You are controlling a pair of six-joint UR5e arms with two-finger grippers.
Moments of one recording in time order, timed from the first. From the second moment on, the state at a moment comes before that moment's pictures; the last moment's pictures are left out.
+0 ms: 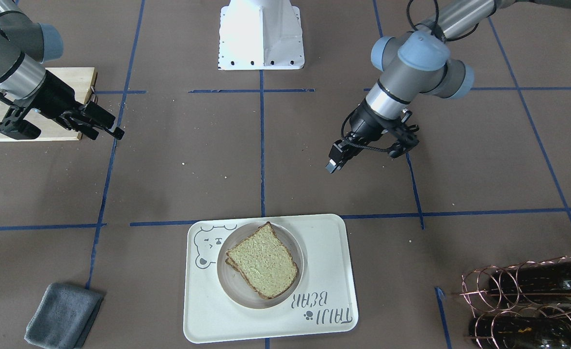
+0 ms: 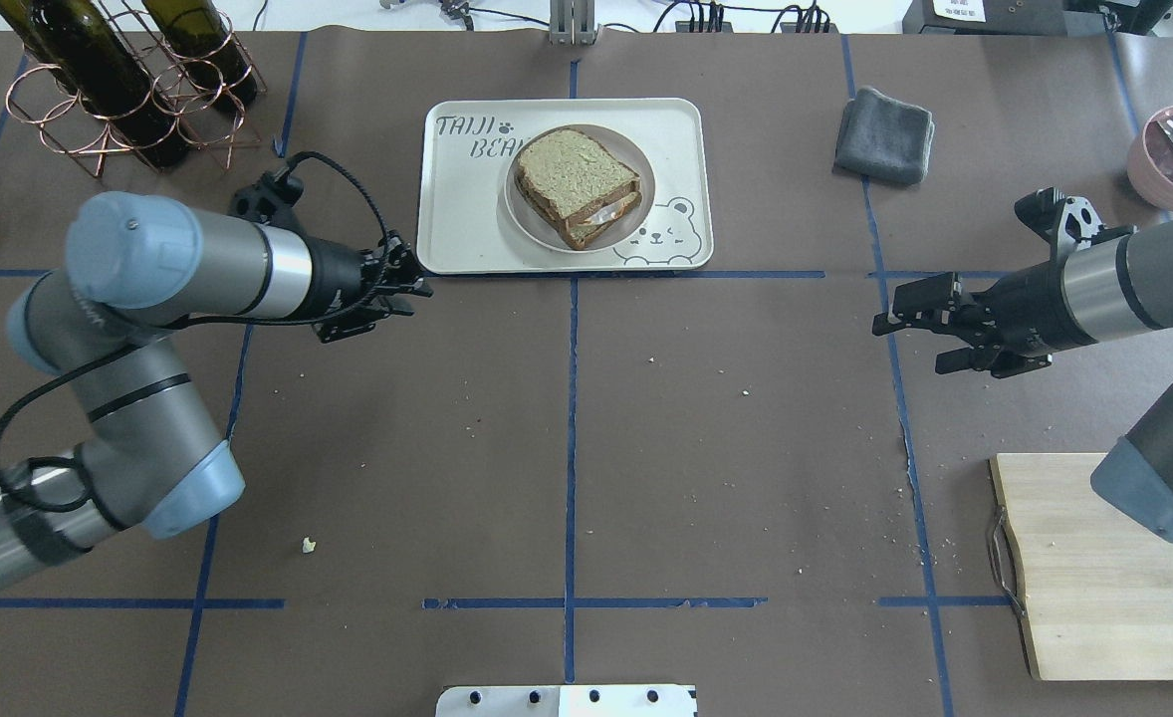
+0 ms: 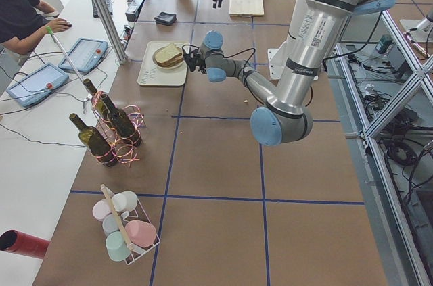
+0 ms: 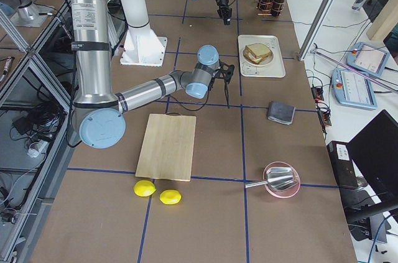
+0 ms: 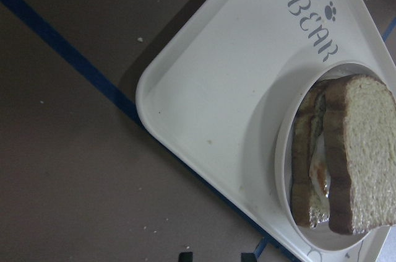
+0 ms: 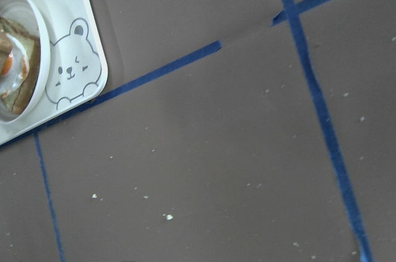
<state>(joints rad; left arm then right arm) -0.67 -1.90 -1.73 -2.32 -1.89 -1.82 0.89 -1.54 1.84 -0.78 2.25 1.48</state>
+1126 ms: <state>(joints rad) -1.39 -1.31 -1.80 -2.26 -2.32 -0.26 1.48 -1.63 1.90 -1.64 2.44 0.06</state>
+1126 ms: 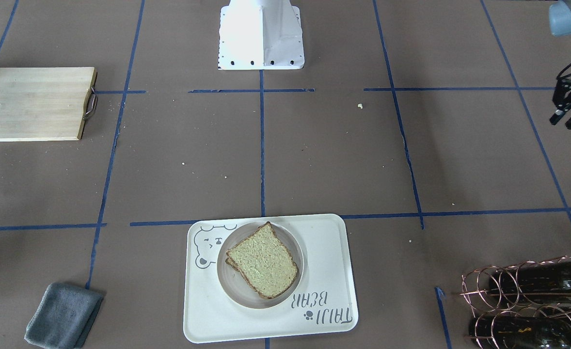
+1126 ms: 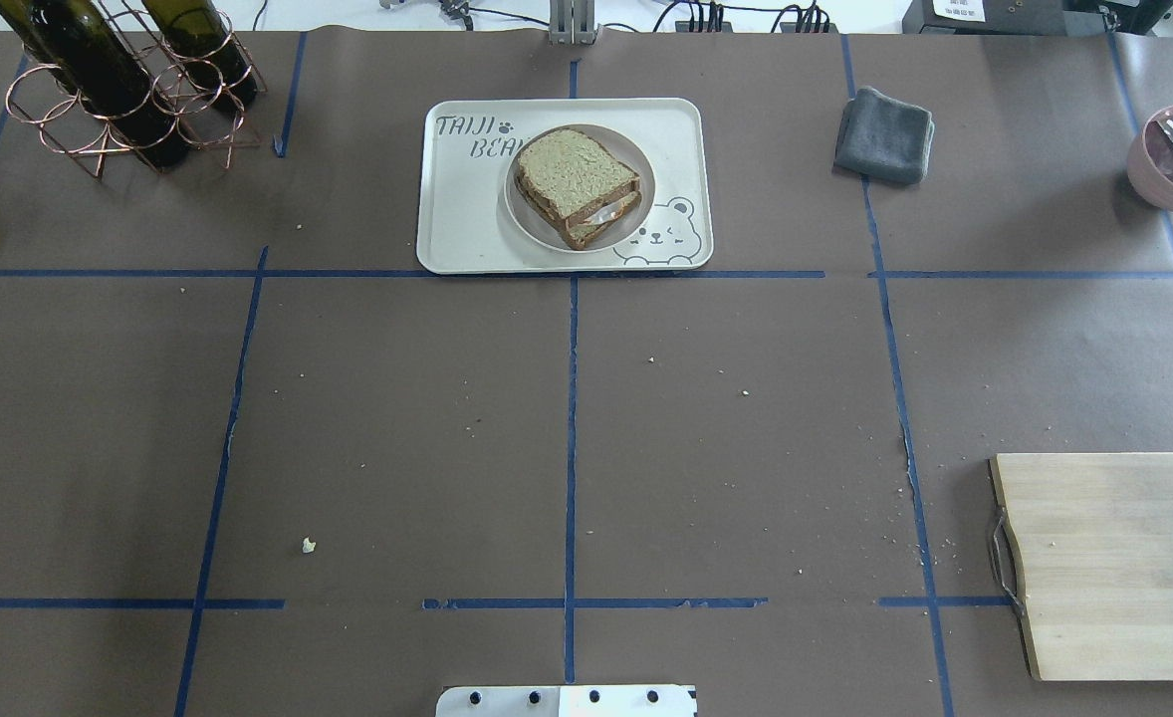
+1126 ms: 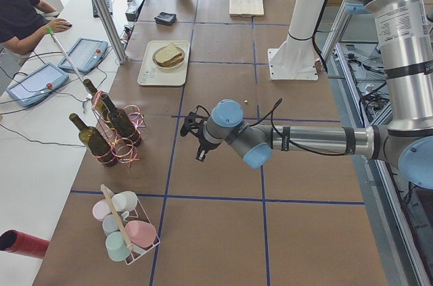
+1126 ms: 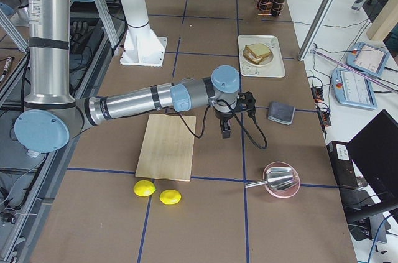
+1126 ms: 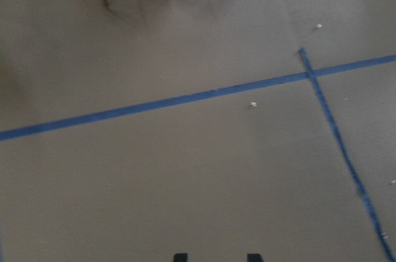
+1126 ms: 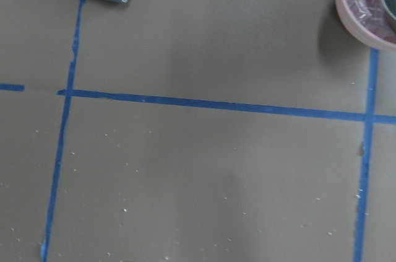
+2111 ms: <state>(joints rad) -1.65 -1.39 -1.94 -1.53 -2.39 0.11 1.55 -1.73 1.90 -1.87 2.34 -0.22</state>
